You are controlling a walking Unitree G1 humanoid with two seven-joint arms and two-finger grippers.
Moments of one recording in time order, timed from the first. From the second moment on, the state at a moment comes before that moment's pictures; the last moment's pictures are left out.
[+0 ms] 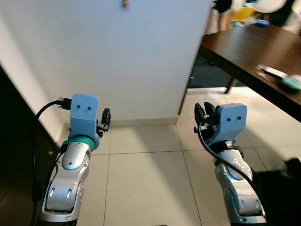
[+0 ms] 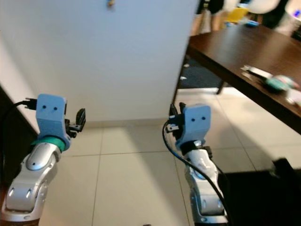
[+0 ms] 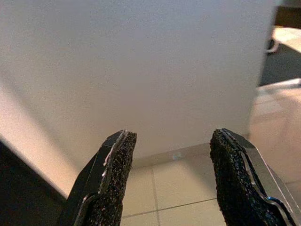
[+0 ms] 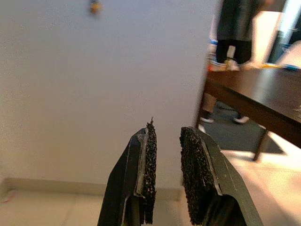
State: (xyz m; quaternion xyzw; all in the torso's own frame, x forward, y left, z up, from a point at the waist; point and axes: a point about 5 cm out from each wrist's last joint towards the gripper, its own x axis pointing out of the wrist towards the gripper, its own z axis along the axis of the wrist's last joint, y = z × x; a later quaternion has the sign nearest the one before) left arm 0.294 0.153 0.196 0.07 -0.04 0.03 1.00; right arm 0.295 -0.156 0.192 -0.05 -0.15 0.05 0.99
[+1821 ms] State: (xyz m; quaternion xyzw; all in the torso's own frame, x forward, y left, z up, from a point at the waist) left arm 0.300 0.143 0.214 0.09 -0.09 -0.01 0.99; right arm 0.299 -0.162 0.196 -0.05 -0.16 0.04 0.99
